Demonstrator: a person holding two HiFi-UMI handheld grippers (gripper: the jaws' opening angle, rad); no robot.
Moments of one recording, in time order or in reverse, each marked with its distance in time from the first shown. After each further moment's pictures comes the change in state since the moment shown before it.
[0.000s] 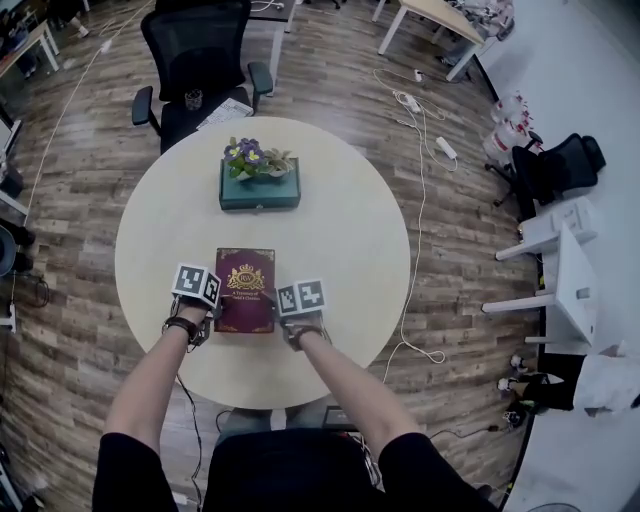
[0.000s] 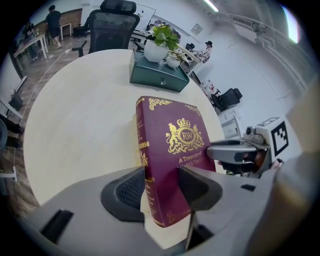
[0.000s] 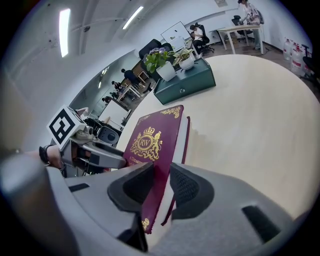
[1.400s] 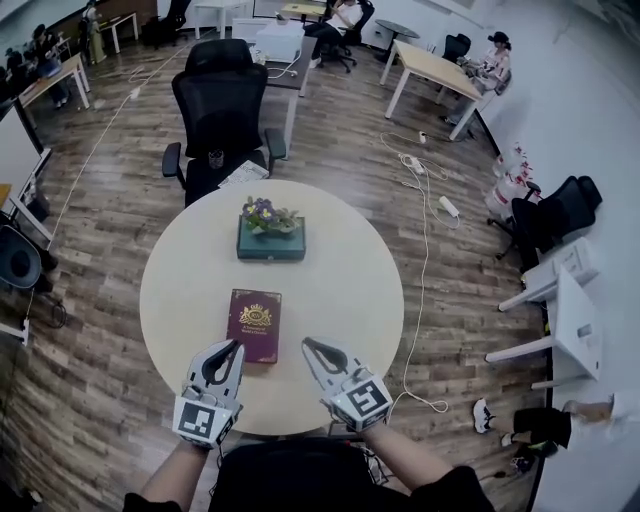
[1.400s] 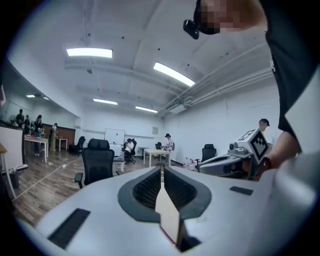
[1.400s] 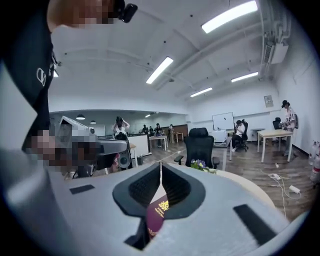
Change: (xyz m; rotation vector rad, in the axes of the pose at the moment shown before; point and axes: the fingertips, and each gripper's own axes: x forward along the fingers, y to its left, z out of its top) left arm -0.310 -0.224 -0.023 0.503 -1.245 0.091; right arm -0.305 0.169 0.029 -0.730 -0.745 0.056
